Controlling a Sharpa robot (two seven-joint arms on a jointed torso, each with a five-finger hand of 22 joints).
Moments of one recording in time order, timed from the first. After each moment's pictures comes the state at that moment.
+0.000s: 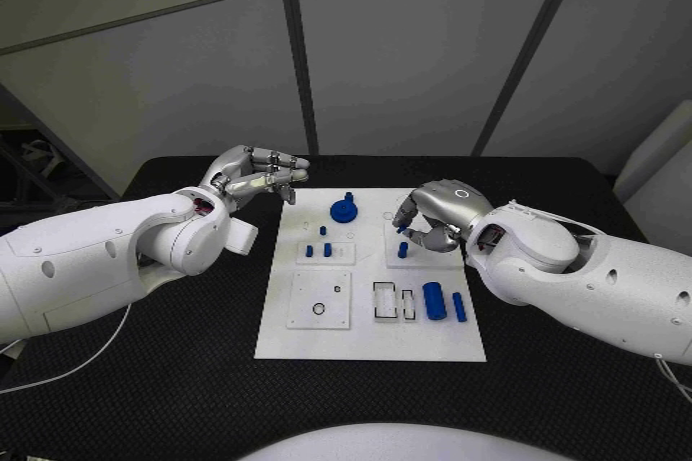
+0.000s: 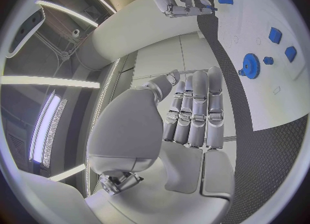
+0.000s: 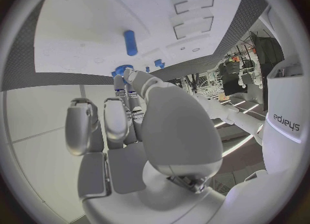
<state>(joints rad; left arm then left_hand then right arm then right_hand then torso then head) 1.16 -0.98 0.01 1.54 -0.21 -0.30 0.32 1.35 -0.16 0.48 -0.06 0.14 1.04 0.18 0.11 0.07 1.15 0.11 0.22 0.11 1.11 0.03 0.97 0.48 0.20 1.04 0.13 0.60 0.91 1.14 -0.73 0.00 1.58 -1.77 -0.34 -0.17 1.47 -0.12 0.46 -0.01 0.26 1.15 0.13 0.11 0.11 1.27 0.07 0.09 0.12 1.47 -0.01 1.27 1.11 0.05 1.42 0.09 1.43 1.31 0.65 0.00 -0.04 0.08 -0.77</state>
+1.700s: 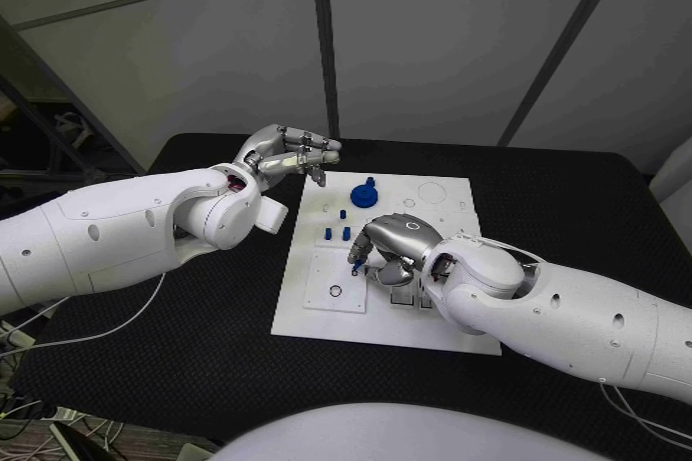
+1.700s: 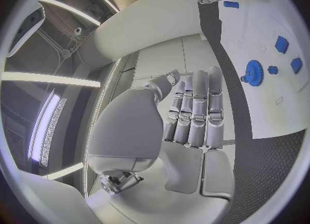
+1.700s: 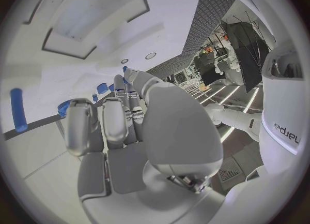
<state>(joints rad) 1.16 -0.95 0.01 1.53 -0.20 -0.30 0.32 1.35 -0.16 0.48 -0.06 0.14 1.04 0.18 0.11 0.07 1.15 0.11 0.22 0.11 1.11 0.03 0.96 0.48 0.20 1.04 0.13 0.59 0.90 1.05 -0.53 -0.04 1.54 -1.69 -0.29 -0.13 1.46 -0.12 0.46 -0.01 0.26 1.15 0.13 0.10 0.11 1.28 0.06 0.09 0.12 1.47 -0.01 1.27 1.11 0.05 1.42 0.09 1.44 1.31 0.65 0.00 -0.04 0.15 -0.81</state>
